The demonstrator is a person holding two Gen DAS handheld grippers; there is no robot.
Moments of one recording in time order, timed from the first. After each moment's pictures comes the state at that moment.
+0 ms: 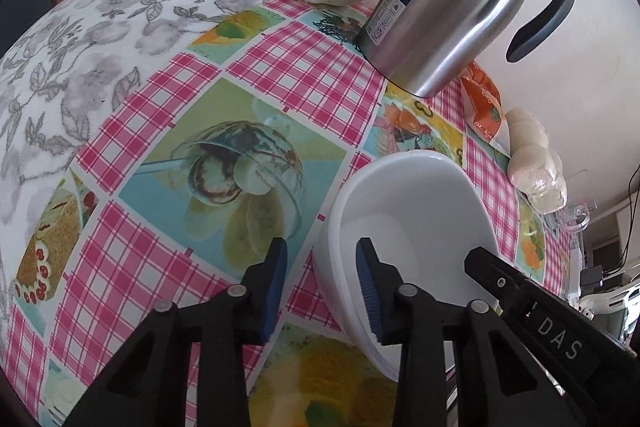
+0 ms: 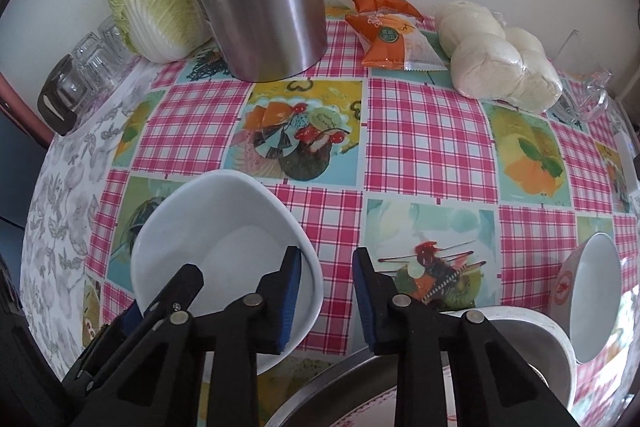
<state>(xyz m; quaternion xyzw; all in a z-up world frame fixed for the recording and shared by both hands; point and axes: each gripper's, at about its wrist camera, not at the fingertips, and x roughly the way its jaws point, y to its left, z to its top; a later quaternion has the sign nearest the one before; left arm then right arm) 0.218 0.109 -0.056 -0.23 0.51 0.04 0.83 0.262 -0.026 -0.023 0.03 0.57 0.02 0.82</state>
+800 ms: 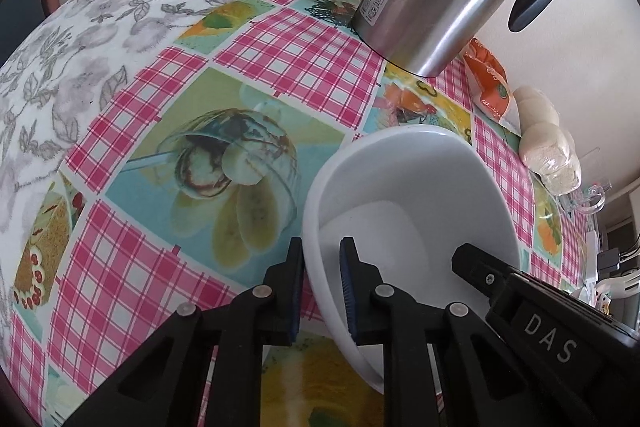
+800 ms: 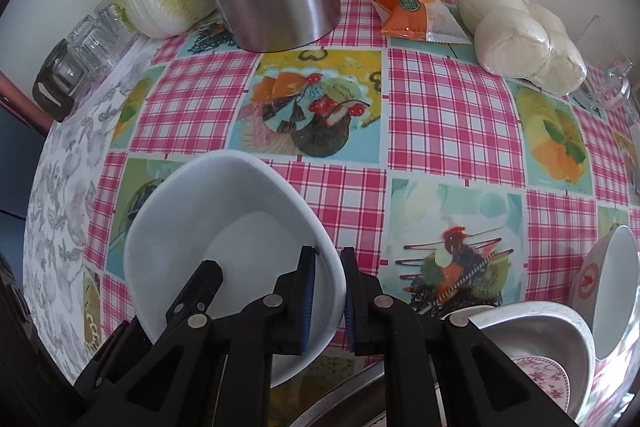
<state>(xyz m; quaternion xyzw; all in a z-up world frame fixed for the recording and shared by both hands) 0.222 0.100 -0.067 -0.20 0.52 0.04 0.83 0.269 -0.016 -0.040 0.03 0.60 0.03 0.80</state>
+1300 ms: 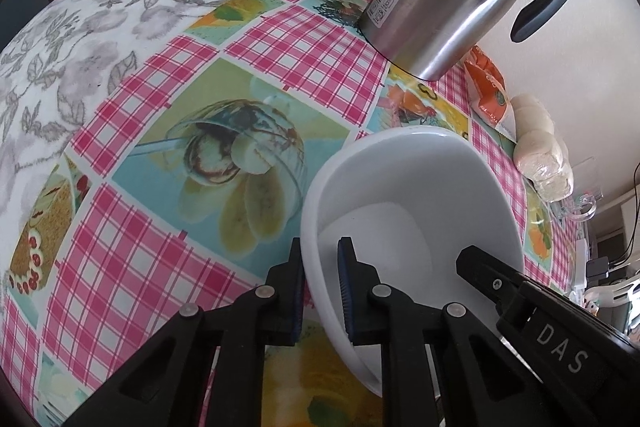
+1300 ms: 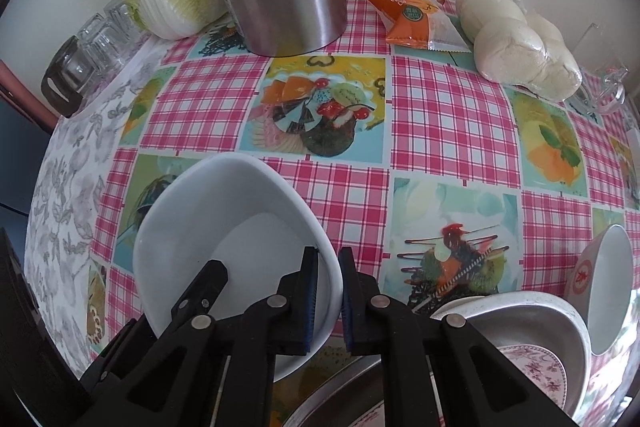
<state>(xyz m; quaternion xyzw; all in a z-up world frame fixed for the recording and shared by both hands) 0.211 0.108 -0.064 -0.23 0.52 0.04 0.82 0.260 -0.010 -0.028 0.02 0.59 0.03 0.80</state>
